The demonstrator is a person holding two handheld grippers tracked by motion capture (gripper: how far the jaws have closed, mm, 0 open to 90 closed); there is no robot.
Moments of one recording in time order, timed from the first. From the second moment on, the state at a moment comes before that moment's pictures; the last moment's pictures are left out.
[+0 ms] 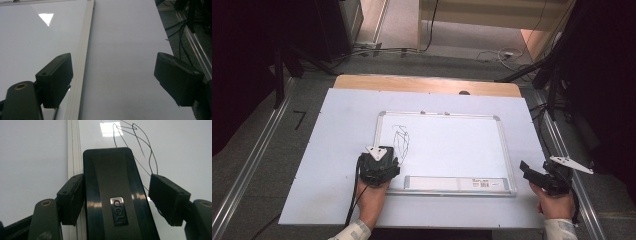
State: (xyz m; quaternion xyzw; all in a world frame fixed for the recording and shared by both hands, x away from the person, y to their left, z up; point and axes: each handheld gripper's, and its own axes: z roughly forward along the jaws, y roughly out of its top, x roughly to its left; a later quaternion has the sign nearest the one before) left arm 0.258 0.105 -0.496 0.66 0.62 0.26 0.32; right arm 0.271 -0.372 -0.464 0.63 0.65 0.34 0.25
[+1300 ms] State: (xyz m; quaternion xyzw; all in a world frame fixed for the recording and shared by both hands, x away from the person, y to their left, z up) left arm 0.261 0.103 -0.501 0.67 0.61 0.26 0.32; right arm 0.272 -0.370 -0.464 0.62 0.66 0.34 0.25
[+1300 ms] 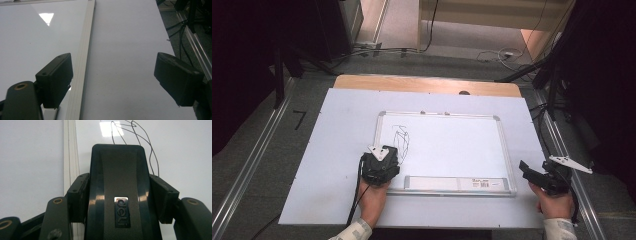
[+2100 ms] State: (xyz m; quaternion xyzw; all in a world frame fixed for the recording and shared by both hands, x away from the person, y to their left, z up) left arm 0.257 0.106 -0.491 0.68 0.60 0.25 0.35; right arm 0.278 -0.366 -0.465 0.62 0.66 0.34 0.25
